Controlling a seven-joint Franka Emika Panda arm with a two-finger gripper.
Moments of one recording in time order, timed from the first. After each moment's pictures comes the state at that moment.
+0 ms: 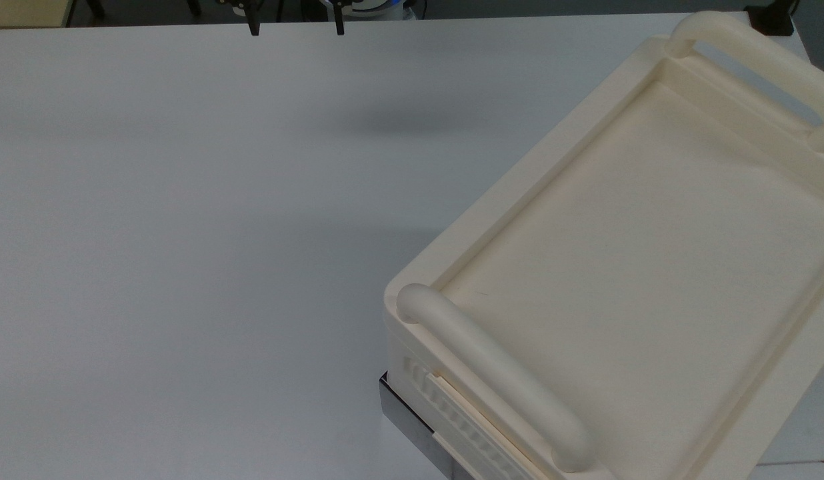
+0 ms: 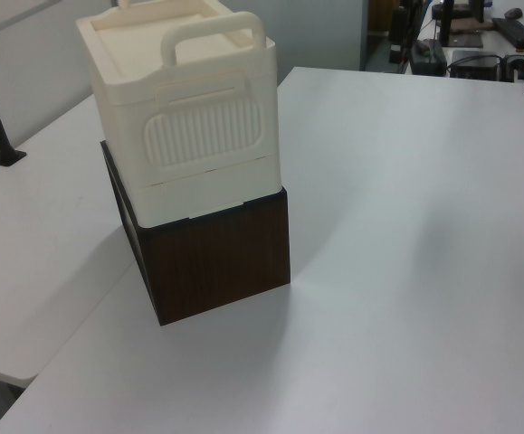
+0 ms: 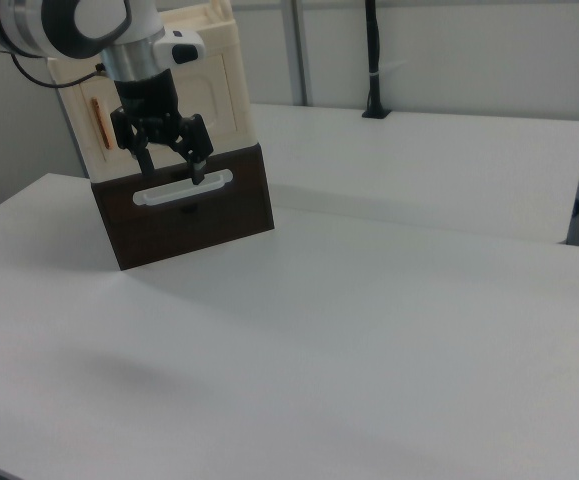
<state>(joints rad) -0.01 -0.01 -0.02 -1.60 0.01 1.67 -0.08</state>
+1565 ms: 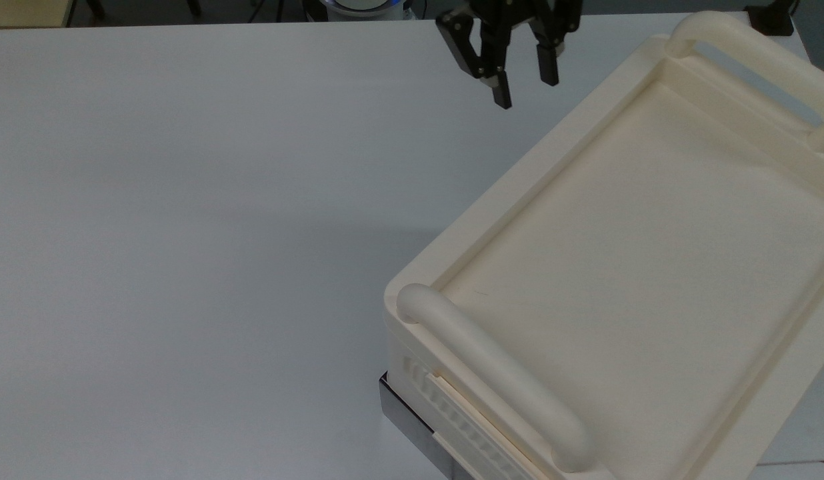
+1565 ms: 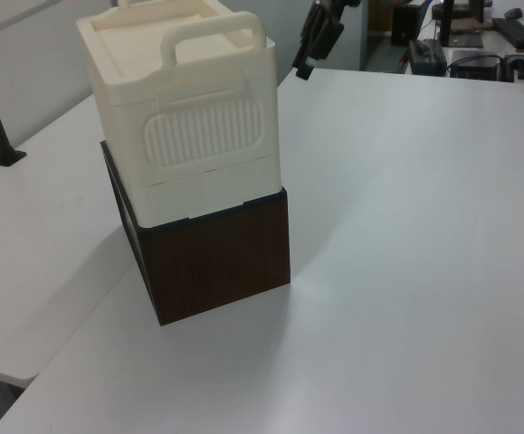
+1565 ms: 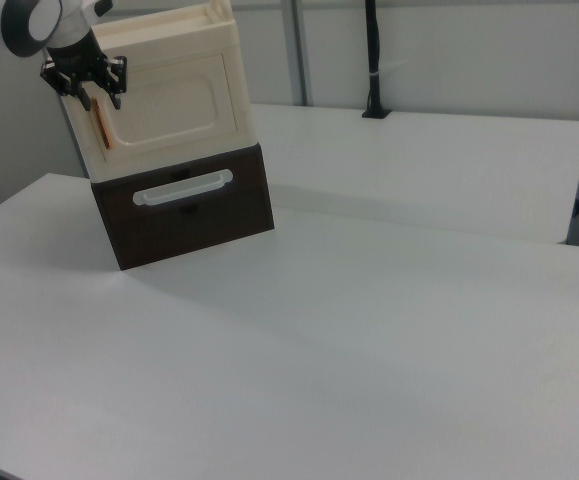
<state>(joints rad) 0.26 0.16 0.02 -1.43 0.17 2.07 -0.28</state>
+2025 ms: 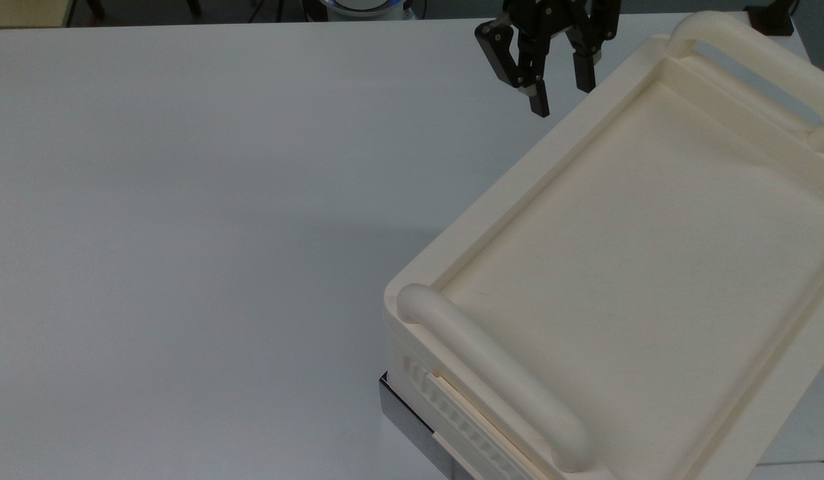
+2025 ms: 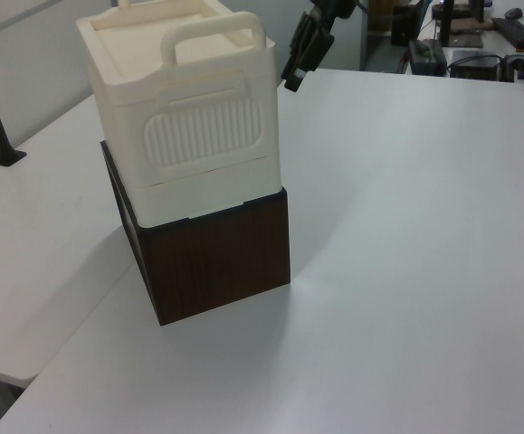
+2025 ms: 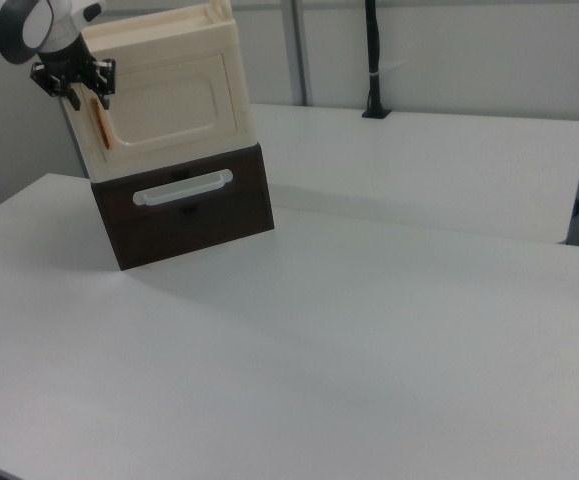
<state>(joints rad) 0.28 0.18 0.04 -1.42 0.17 2.12 -0.25</state>
